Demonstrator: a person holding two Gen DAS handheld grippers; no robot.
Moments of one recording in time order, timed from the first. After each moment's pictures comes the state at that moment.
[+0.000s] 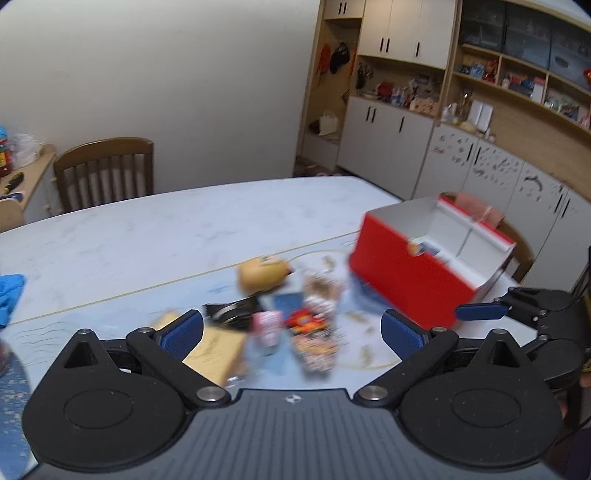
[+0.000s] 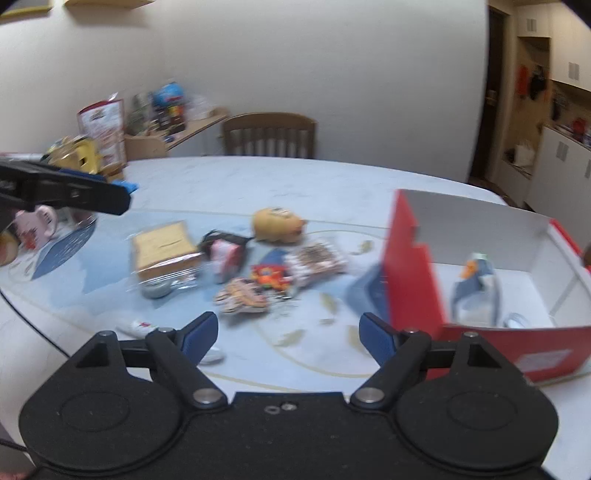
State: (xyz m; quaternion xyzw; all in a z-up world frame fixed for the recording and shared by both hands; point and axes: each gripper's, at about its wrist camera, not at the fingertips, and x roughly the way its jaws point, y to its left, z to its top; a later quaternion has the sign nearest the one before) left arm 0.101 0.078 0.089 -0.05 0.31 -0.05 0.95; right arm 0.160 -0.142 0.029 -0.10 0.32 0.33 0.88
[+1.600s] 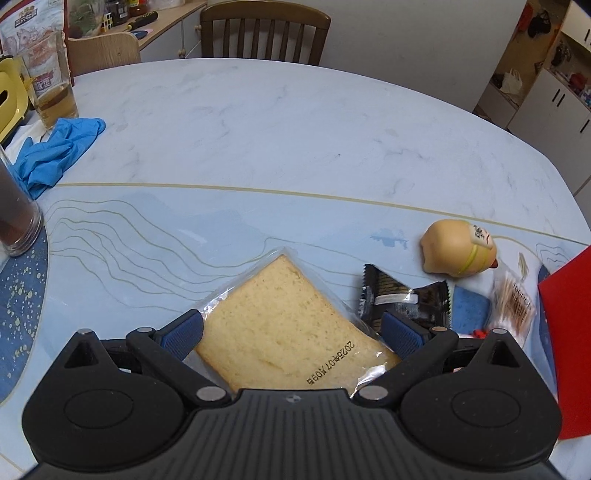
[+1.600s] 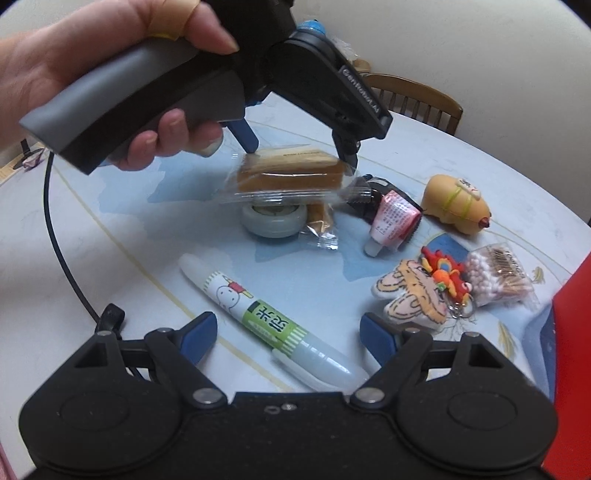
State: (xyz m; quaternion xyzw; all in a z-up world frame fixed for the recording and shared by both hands) left arm 0.213 0.158 0.002 -0.18 0.47 0.20 0.84; right arm 0.157 -0.030 -0.050 -0.23 0.32 0.49 0.78
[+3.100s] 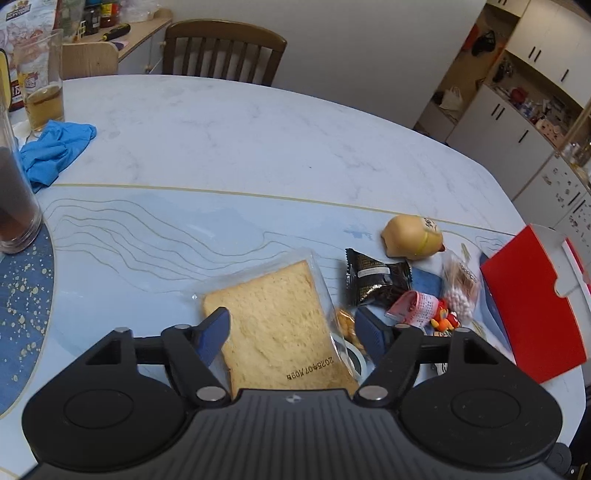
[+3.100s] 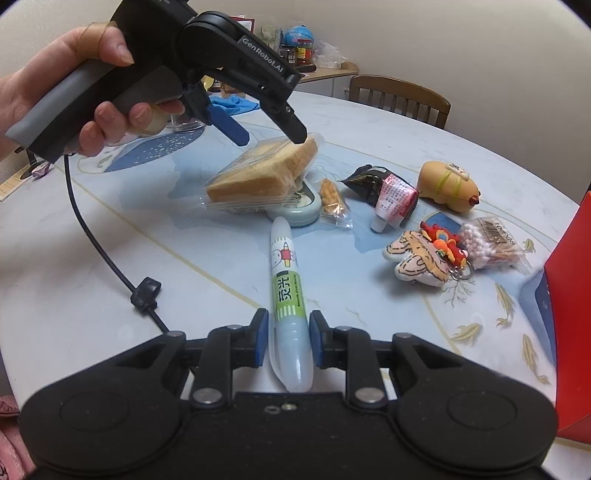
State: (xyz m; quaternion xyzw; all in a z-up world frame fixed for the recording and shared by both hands) left arm 0.151 0.183 0.021 -0.21 0.42 0.10 0.87; right arm 0.129 -0.053 -0.050 -0.20 0.33 0.47 0.79
